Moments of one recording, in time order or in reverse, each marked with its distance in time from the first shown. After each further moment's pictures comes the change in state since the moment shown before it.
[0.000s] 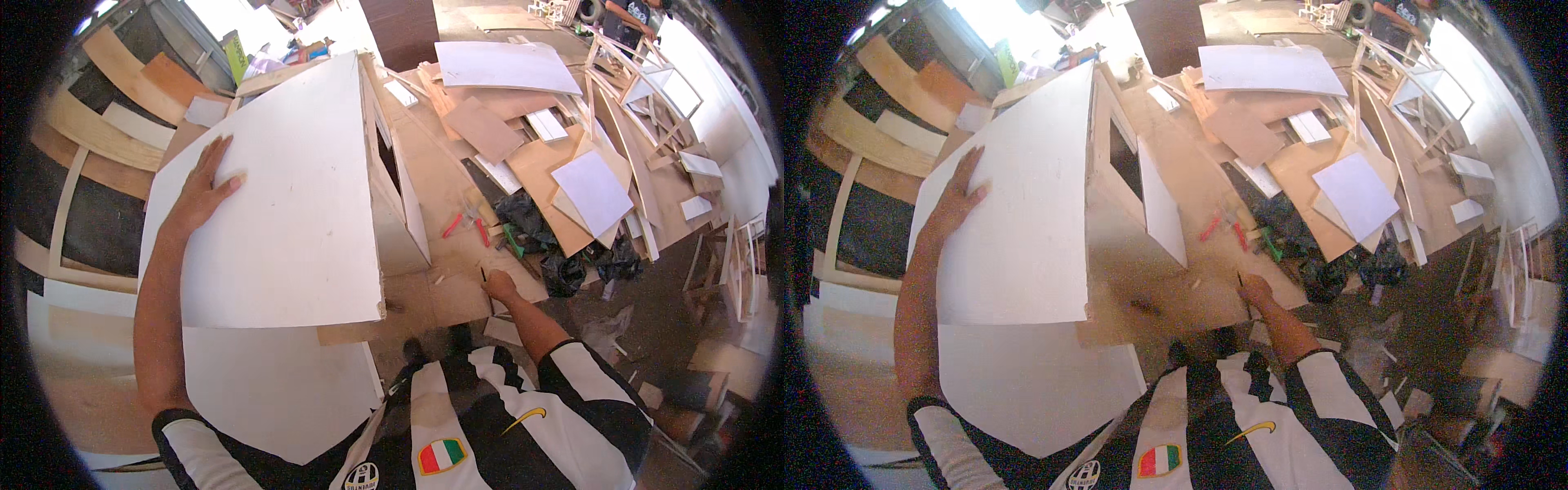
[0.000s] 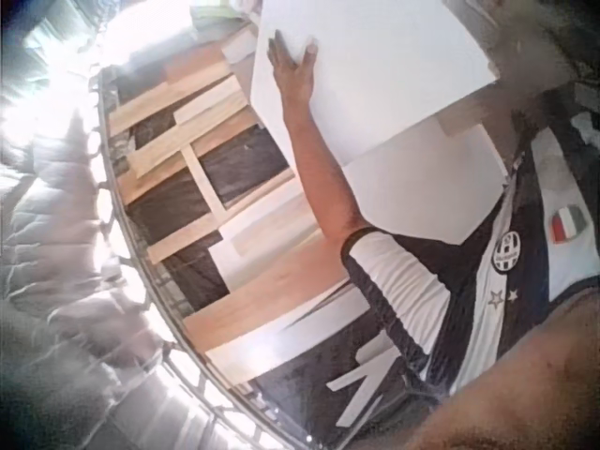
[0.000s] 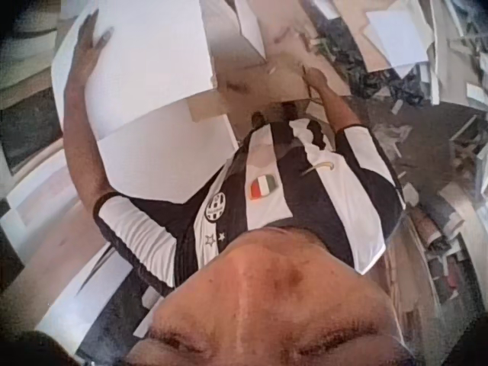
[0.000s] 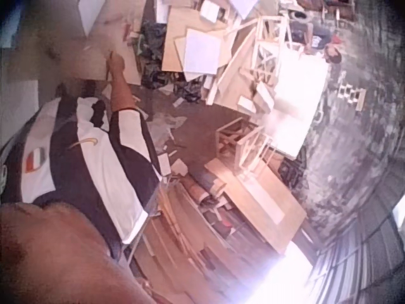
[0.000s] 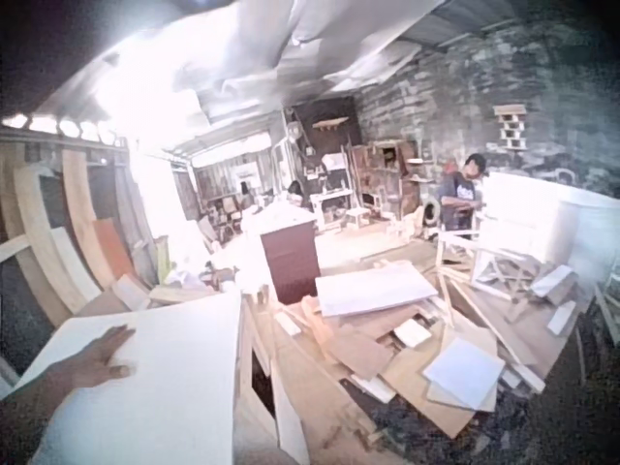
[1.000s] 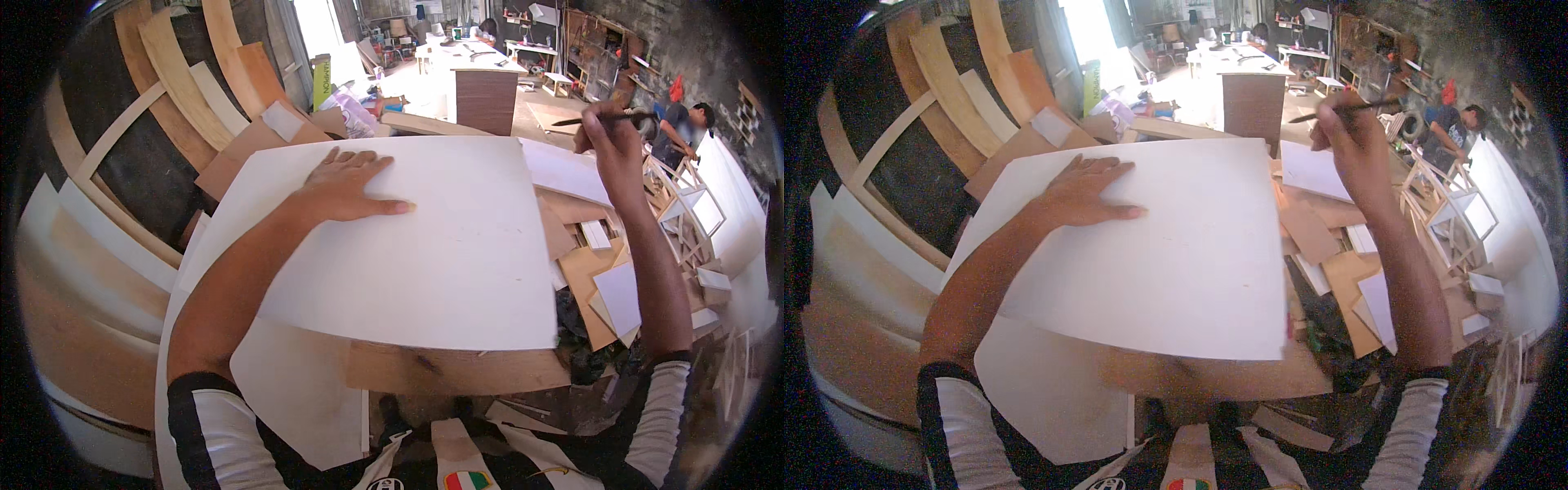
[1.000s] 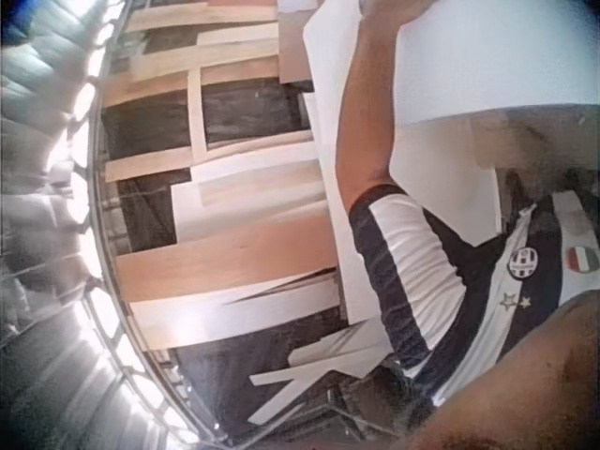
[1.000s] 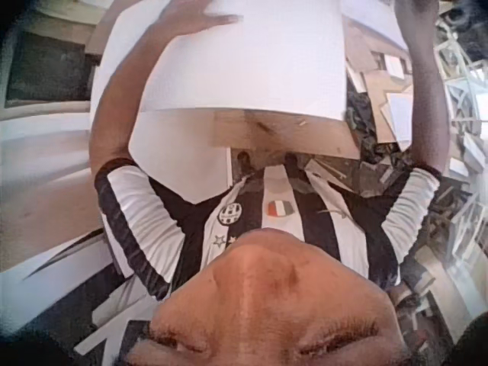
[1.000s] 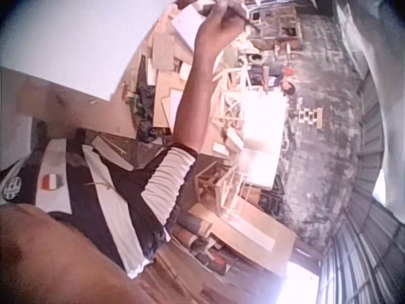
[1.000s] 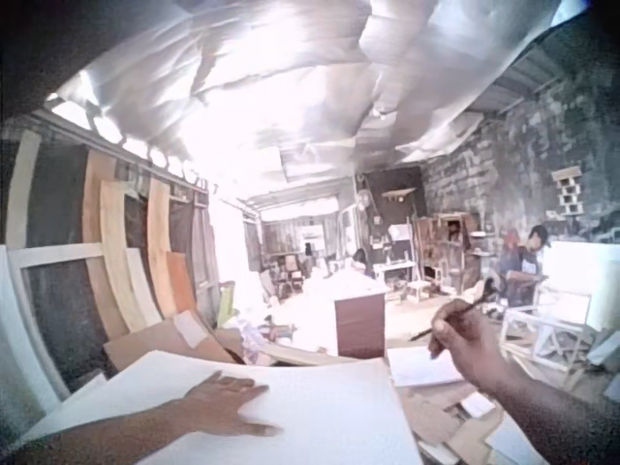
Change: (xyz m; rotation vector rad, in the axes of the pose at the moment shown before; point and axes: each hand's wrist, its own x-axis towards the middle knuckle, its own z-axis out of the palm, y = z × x) left_hand -0.004 0.019 -0.038 0.221 -0.110 0.026; right_hand -0.078 -0.353 -0.456 0.746 0.755 -1.049
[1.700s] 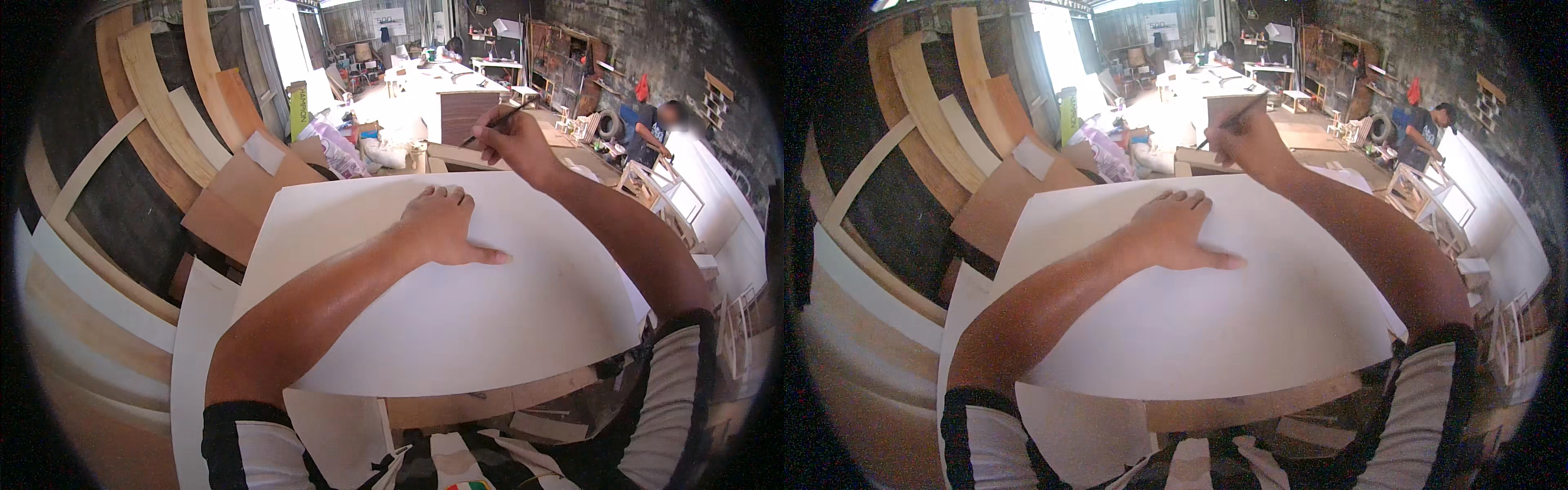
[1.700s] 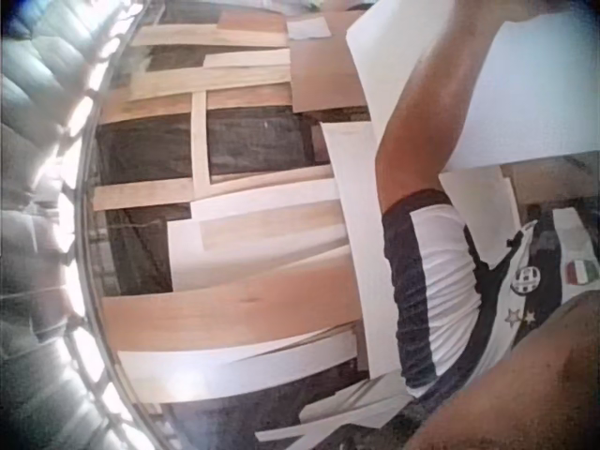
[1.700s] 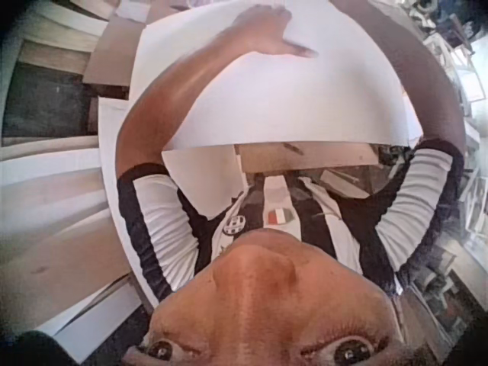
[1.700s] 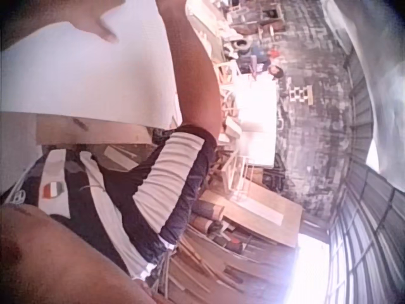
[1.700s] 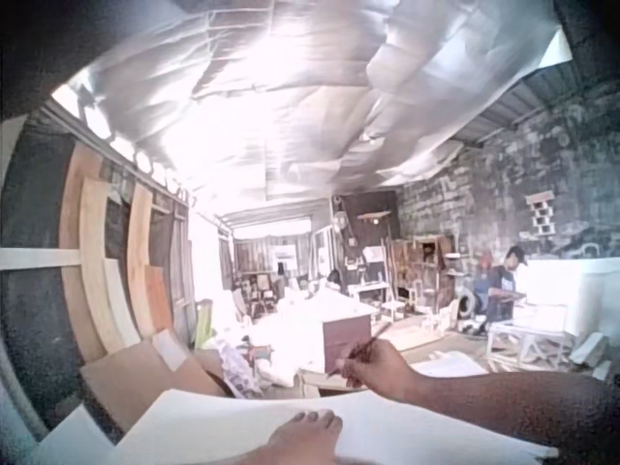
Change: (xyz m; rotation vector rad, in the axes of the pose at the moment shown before) left_hand 0.016 -0.032 0.006 -0.082 0.117 0.368; right_hand 0.074 -0.007 0.240 -0.037 -0.301 0.243
